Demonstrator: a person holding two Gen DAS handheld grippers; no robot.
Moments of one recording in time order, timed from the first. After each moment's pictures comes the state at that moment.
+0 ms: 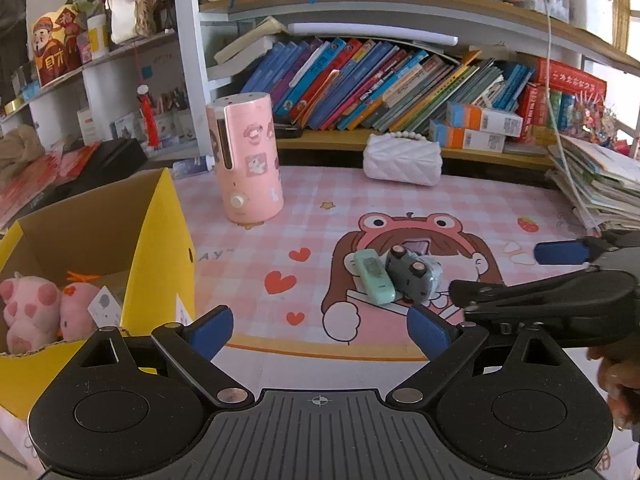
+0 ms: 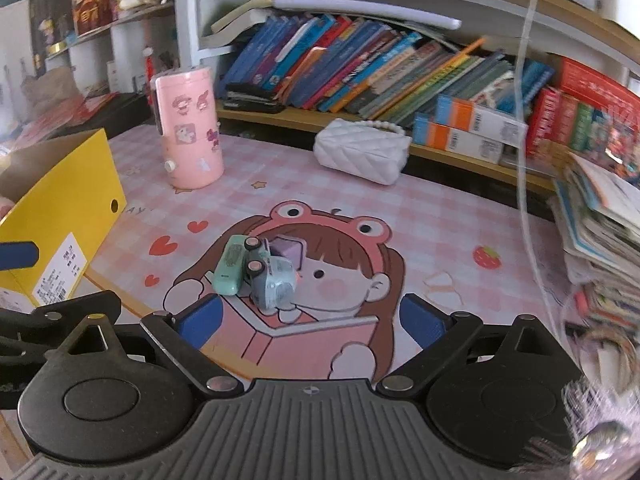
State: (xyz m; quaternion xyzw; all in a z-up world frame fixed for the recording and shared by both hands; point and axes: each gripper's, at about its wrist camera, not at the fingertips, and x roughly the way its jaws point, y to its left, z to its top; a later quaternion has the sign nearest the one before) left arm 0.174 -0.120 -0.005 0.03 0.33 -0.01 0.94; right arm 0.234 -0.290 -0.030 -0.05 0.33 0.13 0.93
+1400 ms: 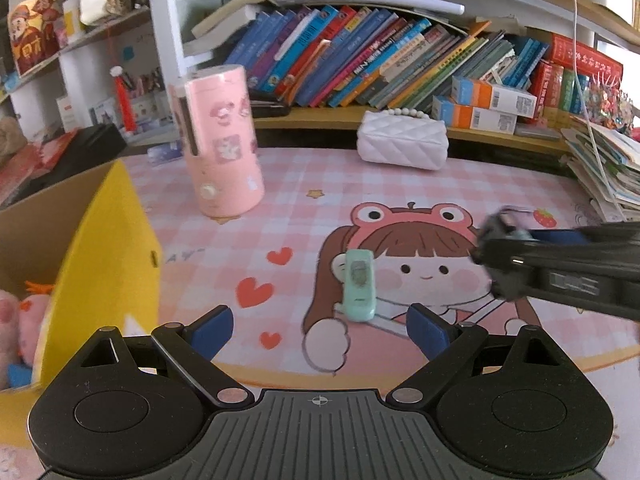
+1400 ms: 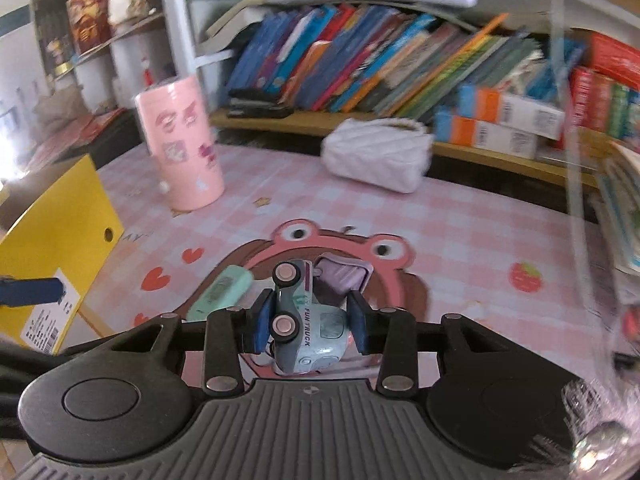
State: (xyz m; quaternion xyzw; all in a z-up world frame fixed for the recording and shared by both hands) left arm 0.232 -0.138 -0.028 0.03 0.36 -0.02 0.93; right arm 0.275 -0.317 -0.031 0.01 0.33 0.14 0.93
